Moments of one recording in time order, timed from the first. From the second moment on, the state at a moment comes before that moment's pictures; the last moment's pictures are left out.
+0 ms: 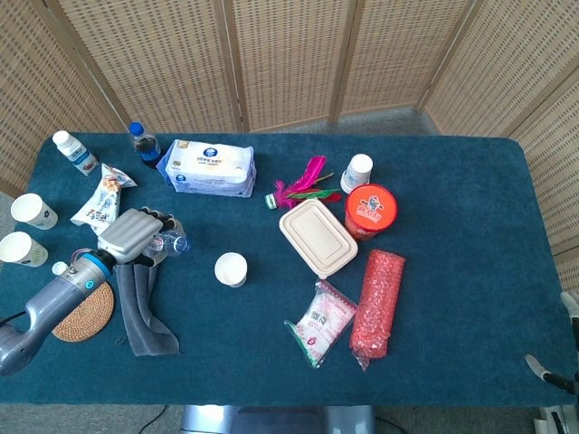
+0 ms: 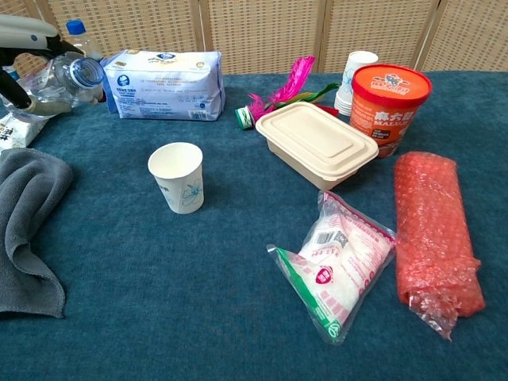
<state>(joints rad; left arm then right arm) -0.77 -1.06 -0.09 -1.58 1.41 0.74 -0.10 -0.12 -1.06 0.04 -1.64 -1.48 1.62 0.16</state>
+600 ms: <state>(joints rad) -0.88 -1.07 -0.09 -1.61 1.28 0.64 0.18 -0.13 -1.08 0.05 -1.59 -1.47 1.61 0.21</state>
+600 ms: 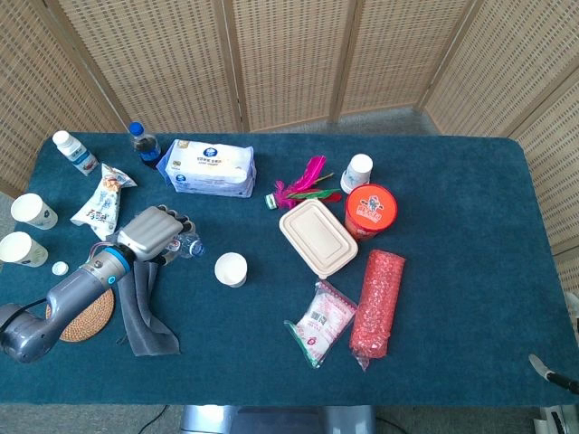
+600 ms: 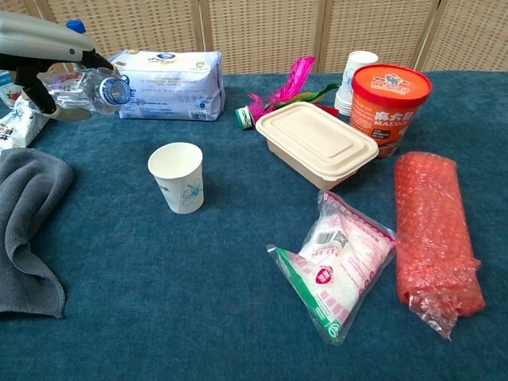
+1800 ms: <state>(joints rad) -1.15 -1.11 0.02 -1.66 0.91 0.57 0.66 -0.16 -1.11 0.05 -1.49 -1.45 1.62 0.32</state>
